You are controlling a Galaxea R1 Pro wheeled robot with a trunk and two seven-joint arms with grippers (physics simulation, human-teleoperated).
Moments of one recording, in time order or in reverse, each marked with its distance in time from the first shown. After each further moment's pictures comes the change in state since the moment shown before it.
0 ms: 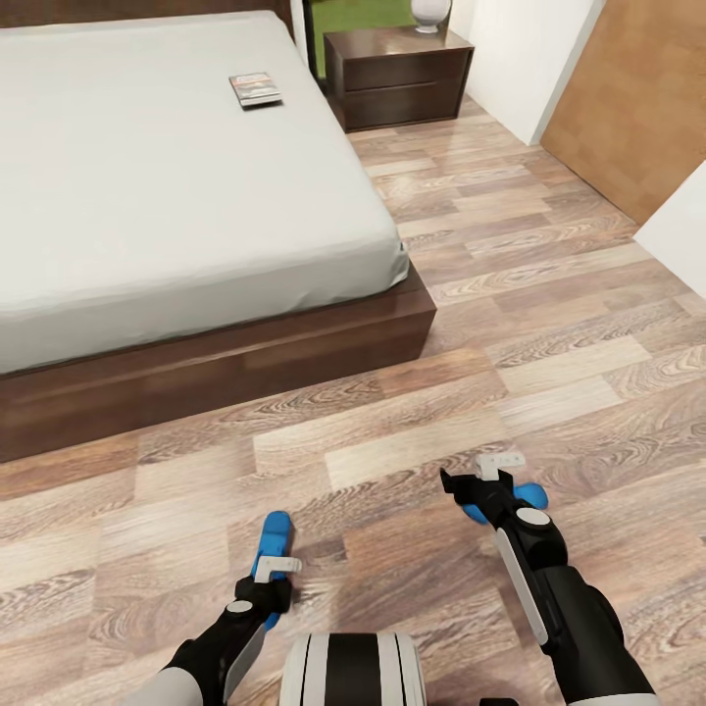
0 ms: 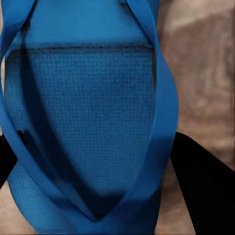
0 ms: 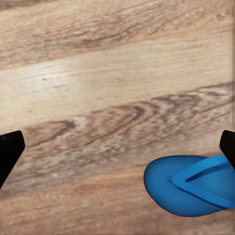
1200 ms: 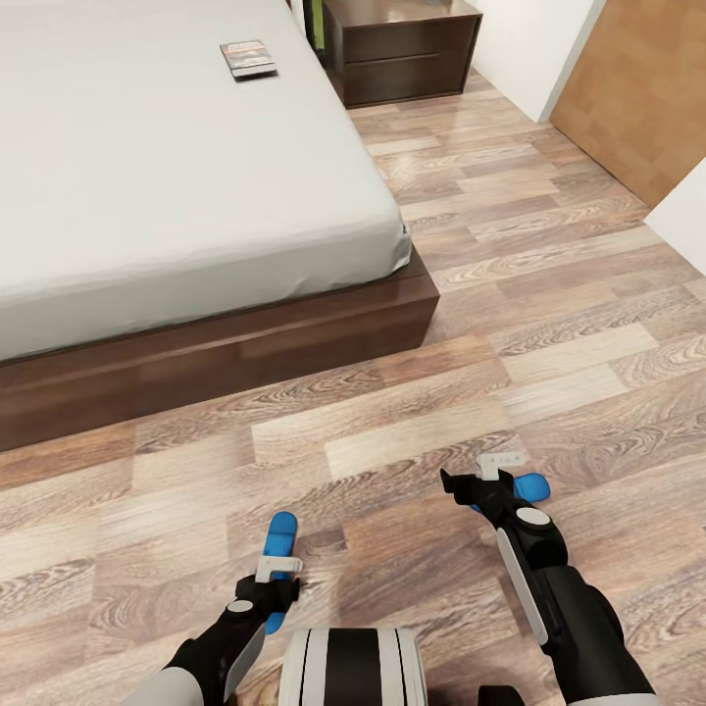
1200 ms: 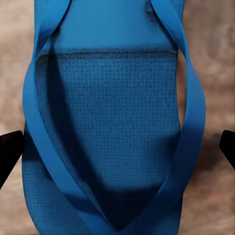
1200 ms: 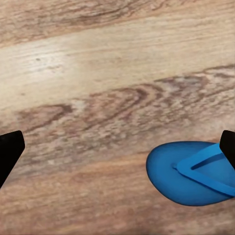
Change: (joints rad) left arm 0.000 -0.002 0.002 -0.002 -0.005 0.003 -0.001; right arm 0.000 0.000 0.000 -0.001 0.001 0.001 -0.001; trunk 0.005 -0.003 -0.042
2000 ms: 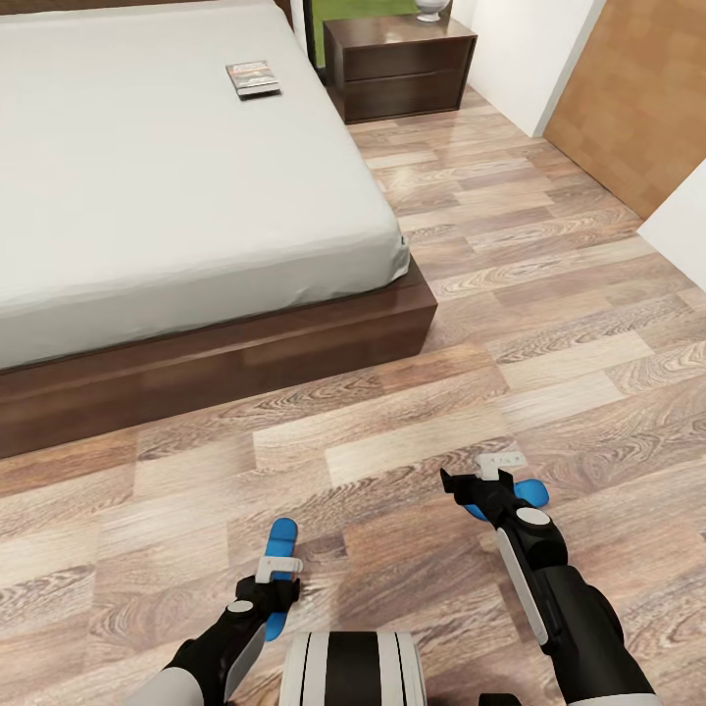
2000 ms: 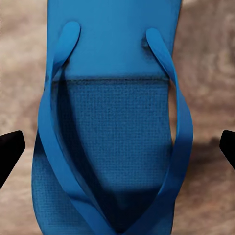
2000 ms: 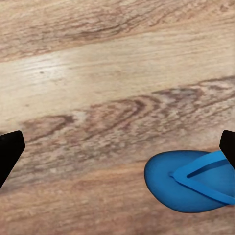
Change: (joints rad) left arm 0.000 0.000 -0.002 0.001 0.005 0.000 0.000; right arm 0.000 0.000 0.000 0.000 0.000 0.000 0.000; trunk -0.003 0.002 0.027
